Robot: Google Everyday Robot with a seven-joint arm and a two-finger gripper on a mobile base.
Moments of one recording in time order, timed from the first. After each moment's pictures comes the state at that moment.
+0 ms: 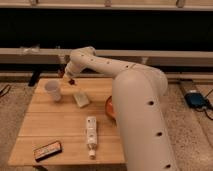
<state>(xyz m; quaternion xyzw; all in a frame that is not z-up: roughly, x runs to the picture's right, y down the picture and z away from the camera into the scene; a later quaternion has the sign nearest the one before) -0.240 -0.066 0.873 -0.24 -0.24 0.24 0.91</state>
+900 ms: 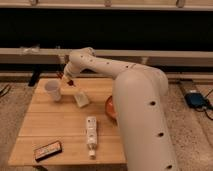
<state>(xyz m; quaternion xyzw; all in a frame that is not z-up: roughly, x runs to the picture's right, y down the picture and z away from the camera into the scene) -0.240 -0.065 0.869 -0.24 -0.24 0.24 0.91</state>
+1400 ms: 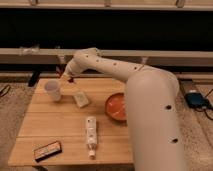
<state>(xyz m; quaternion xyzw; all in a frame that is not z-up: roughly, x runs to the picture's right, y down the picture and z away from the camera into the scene) -0.240 -0.089 0.842 -0.20 -0.30 0.23 0.90</state>
